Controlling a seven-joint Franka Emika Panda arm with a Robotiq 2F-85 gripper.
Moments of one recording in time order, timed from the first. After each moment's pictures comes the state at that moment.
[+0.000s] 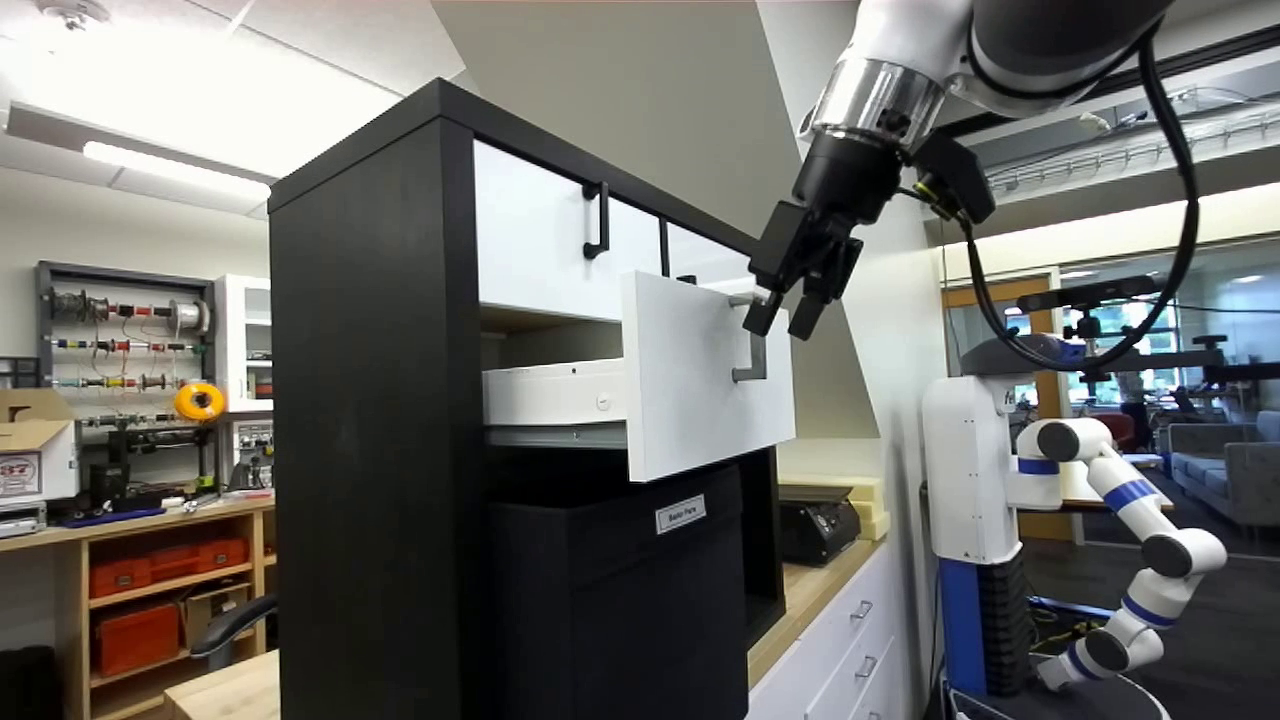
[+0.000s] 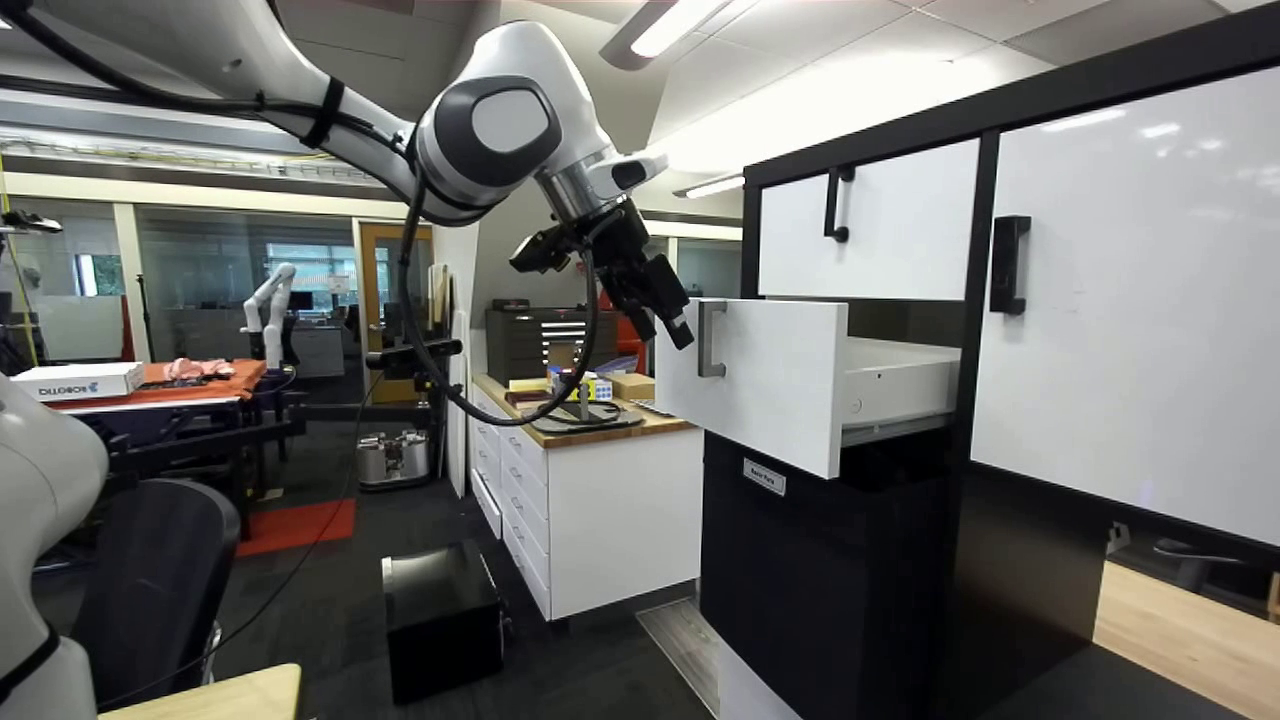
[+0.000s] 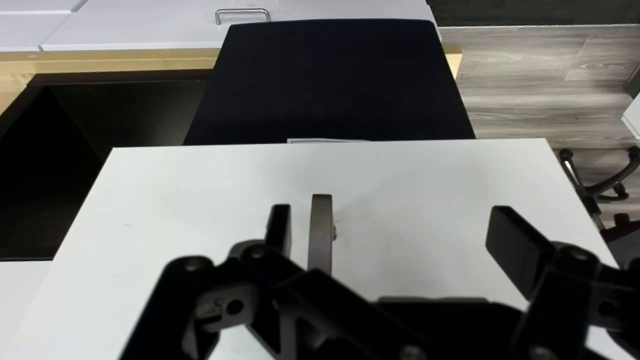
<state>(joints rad) -0.02 -0.41 0.13 -2.32 -0.09 2.45 0.24</state>
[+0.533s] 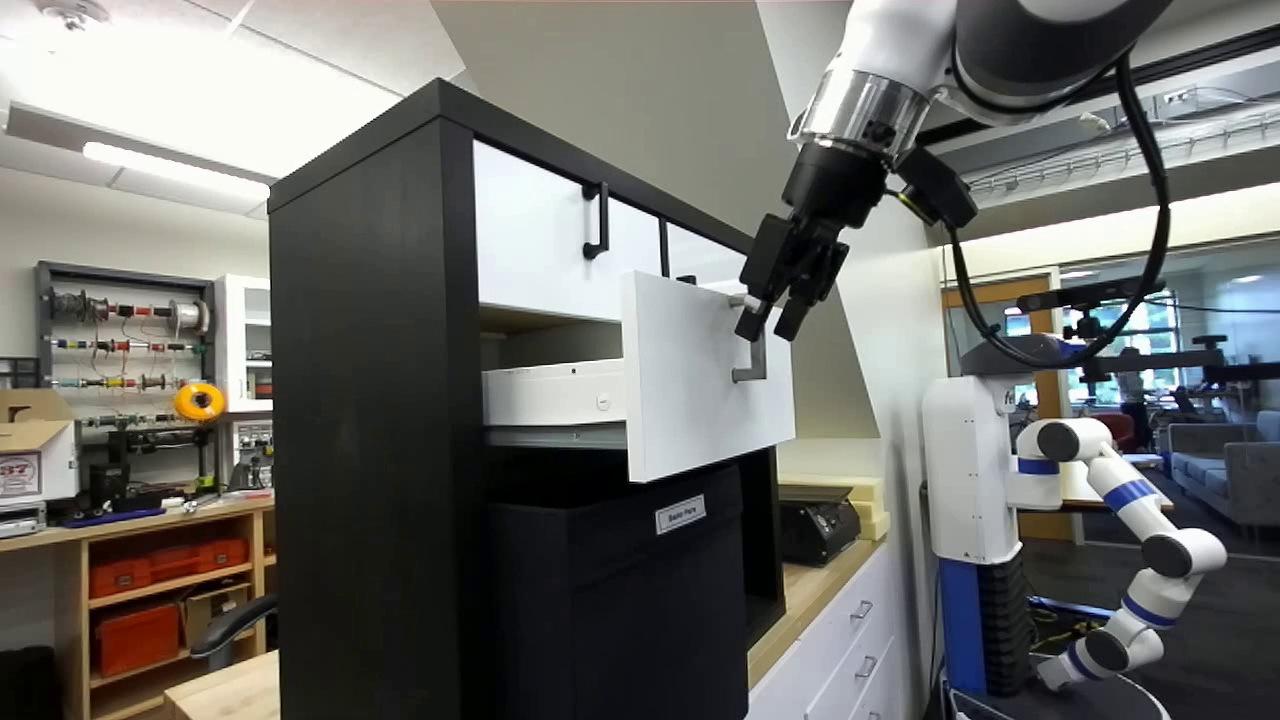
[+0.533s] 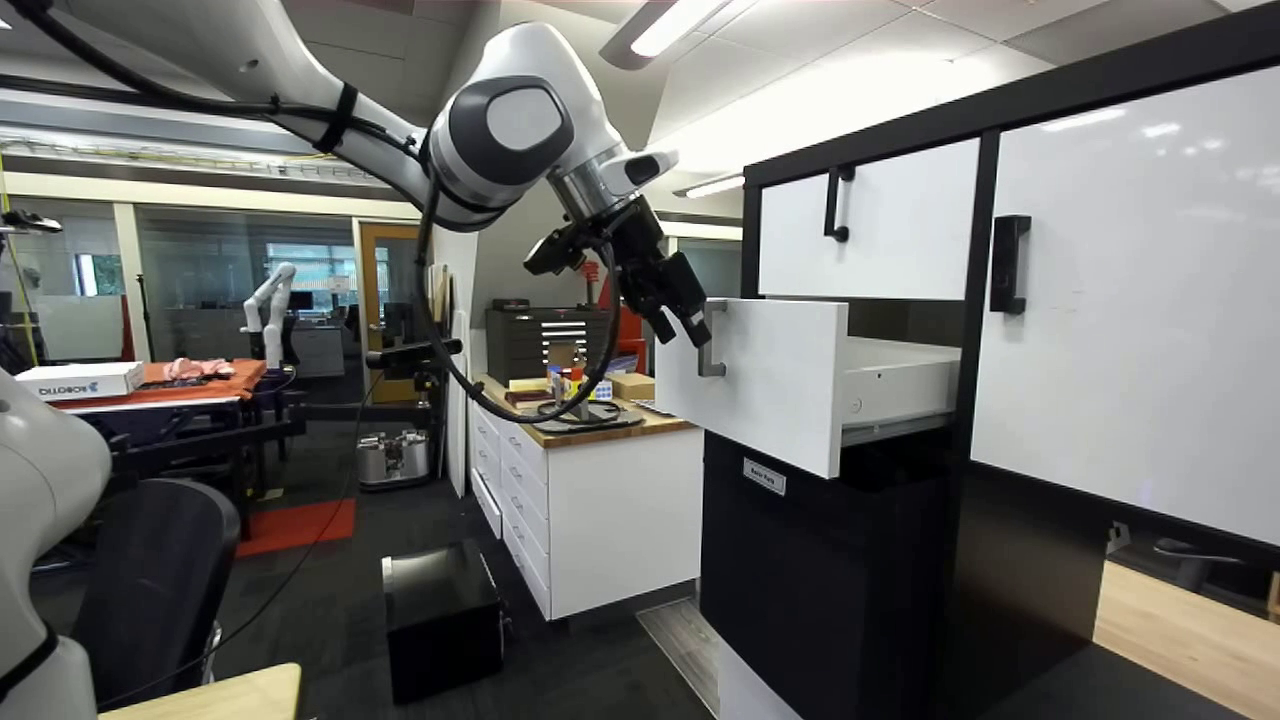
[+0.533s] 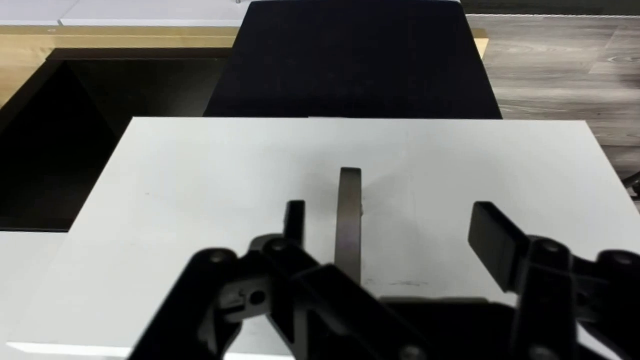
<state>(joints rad) -0.04 -0.38 0.13 -2.30 -0.15 2.48 0.24</state>
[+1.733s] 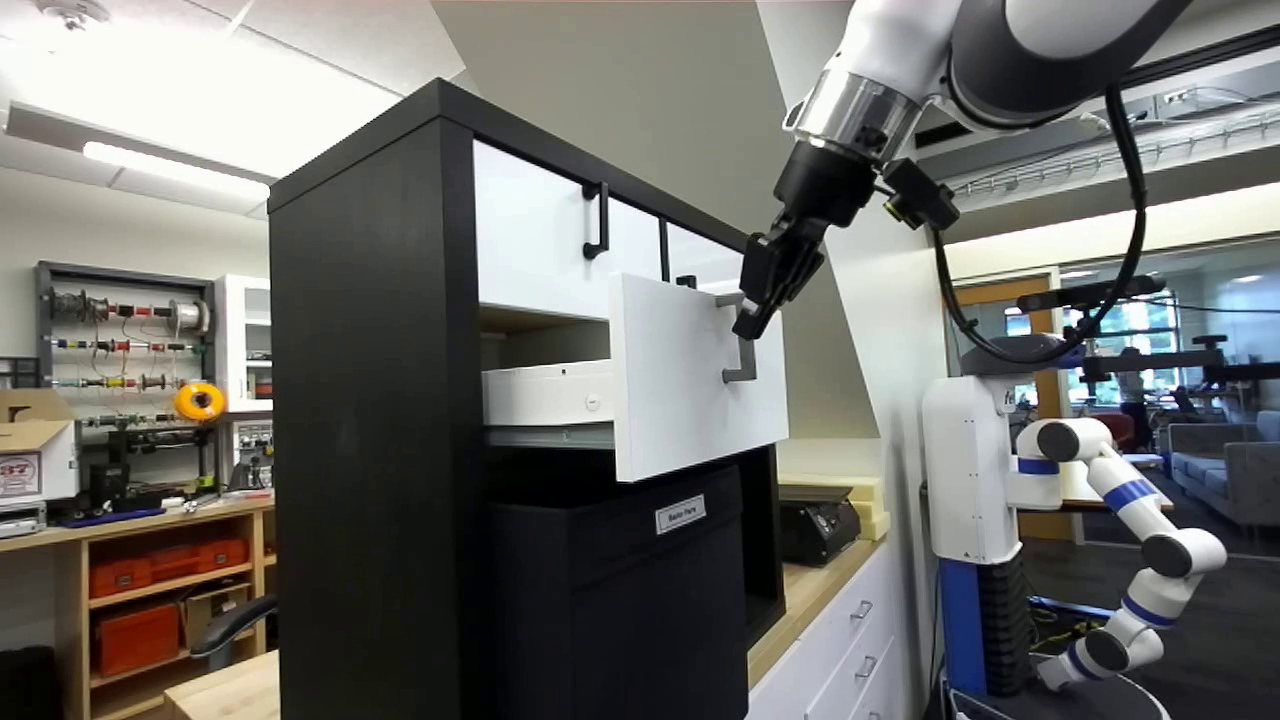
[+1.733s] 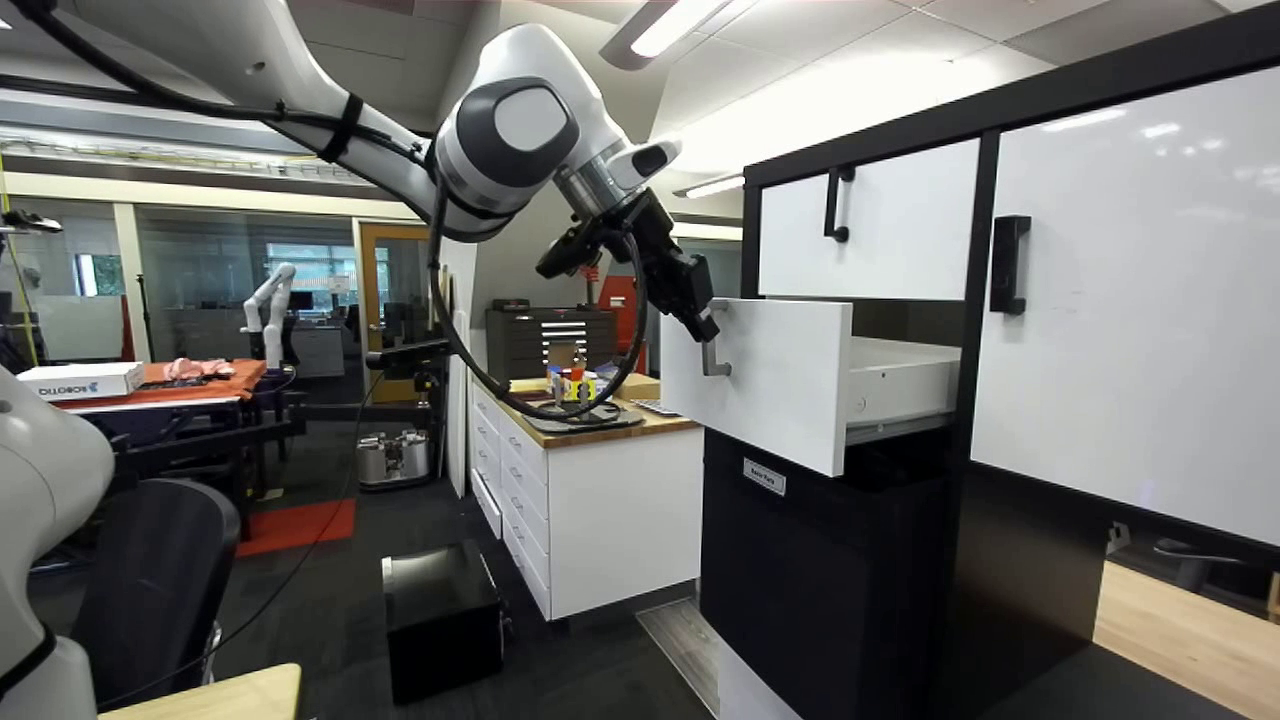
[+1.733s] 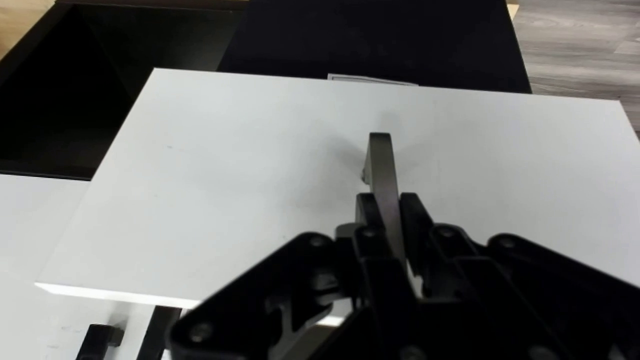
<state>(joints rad) -0.05 -0.36 0.13 -2.30 -0.22 2.57 0.24</state>
